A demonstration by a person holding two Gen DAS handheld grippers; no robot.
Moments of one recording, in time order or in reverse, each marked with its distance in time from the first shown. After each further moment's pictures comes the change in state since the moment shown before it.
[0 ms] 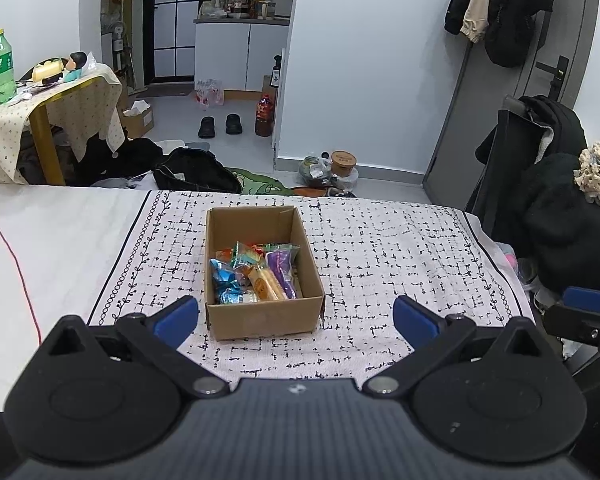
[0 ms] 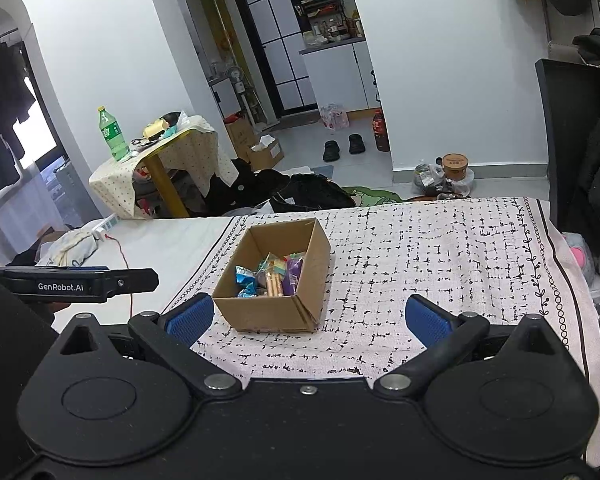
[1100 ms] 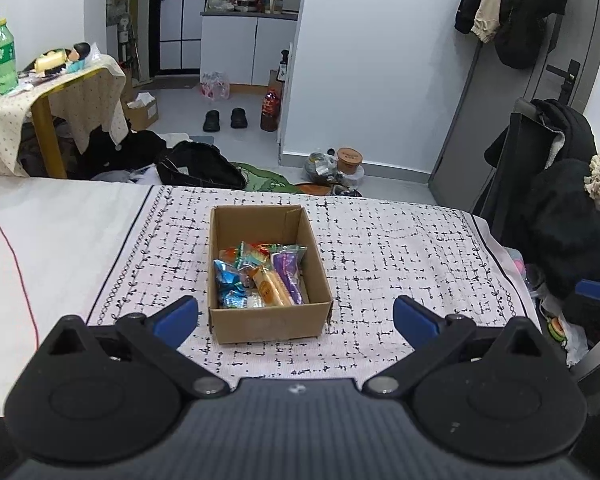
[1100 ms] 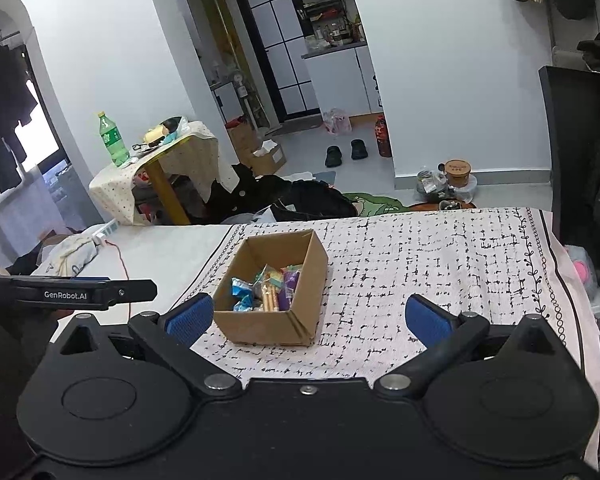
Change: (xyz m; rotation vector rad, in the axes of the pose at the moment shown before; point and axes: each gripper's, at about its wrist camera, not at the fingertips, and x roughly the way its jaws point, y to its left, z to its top) left arm 0.014 0.009 0.009 -0.020 0.014 0.011; right arm 0.008 -0.009 0.011 -0.006 -0.012 0.015
